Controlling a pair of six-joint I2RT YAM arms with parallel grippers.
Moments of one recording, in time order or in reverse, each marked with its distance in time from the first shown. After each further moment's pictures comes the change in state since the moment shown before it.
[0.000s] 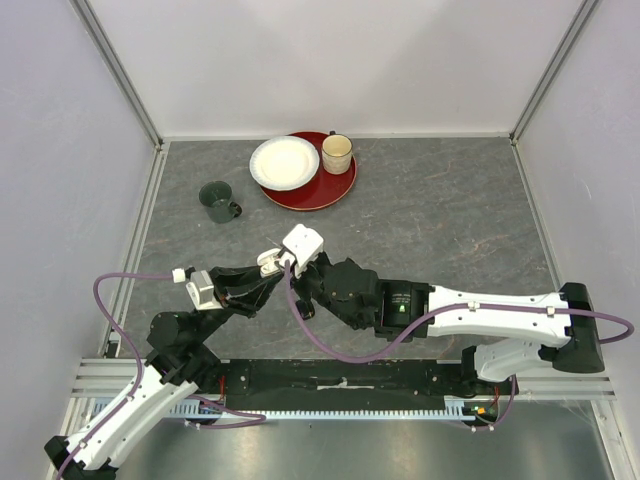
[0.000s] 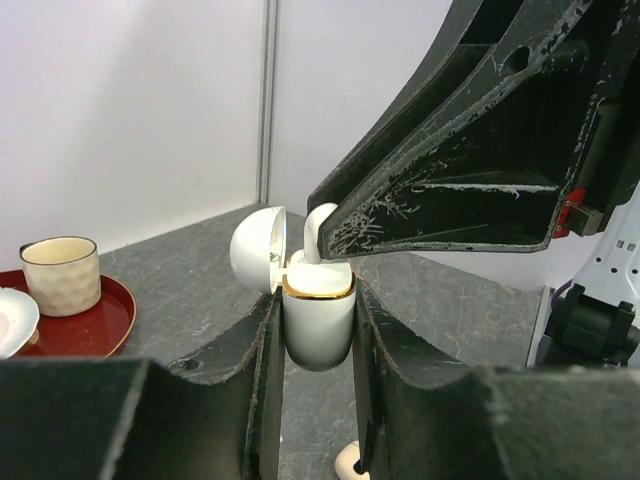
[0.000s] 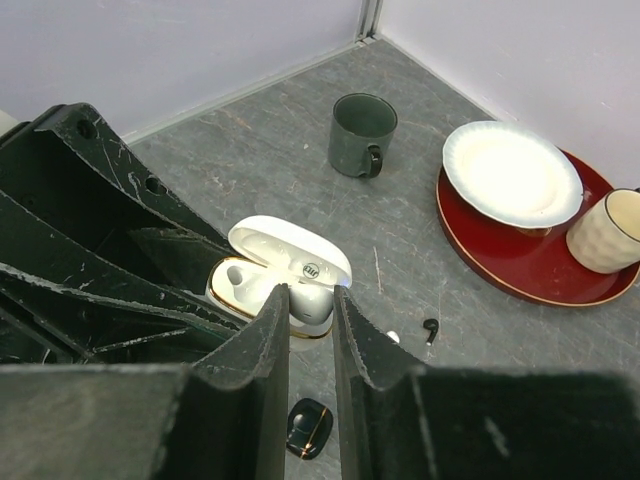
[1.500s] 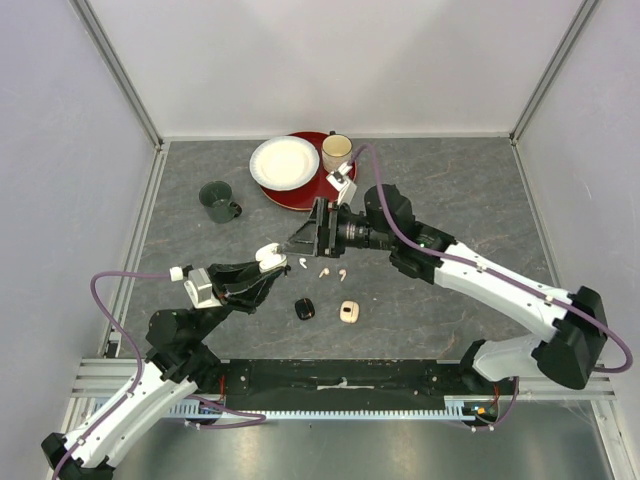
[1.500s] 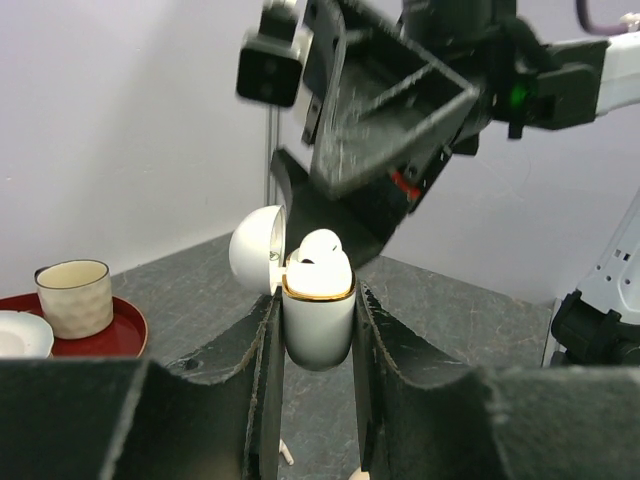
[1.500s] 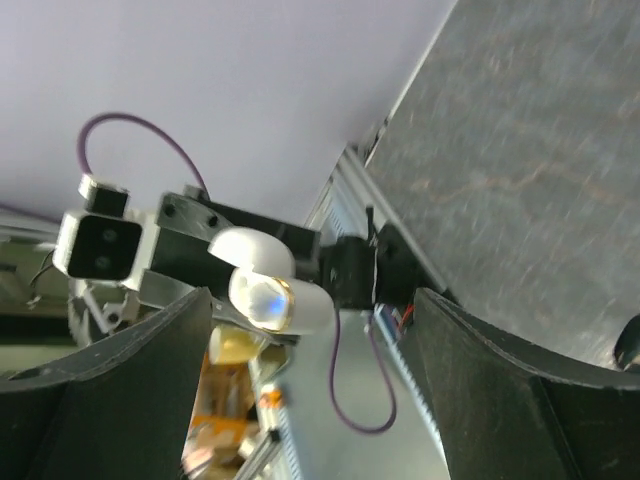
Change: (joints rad) left arm 0.000 0.058 0.025 0.062 -0.003 0.023; right arm -0.526 -0.027 -0.026 -0.040 -0.976 0.954
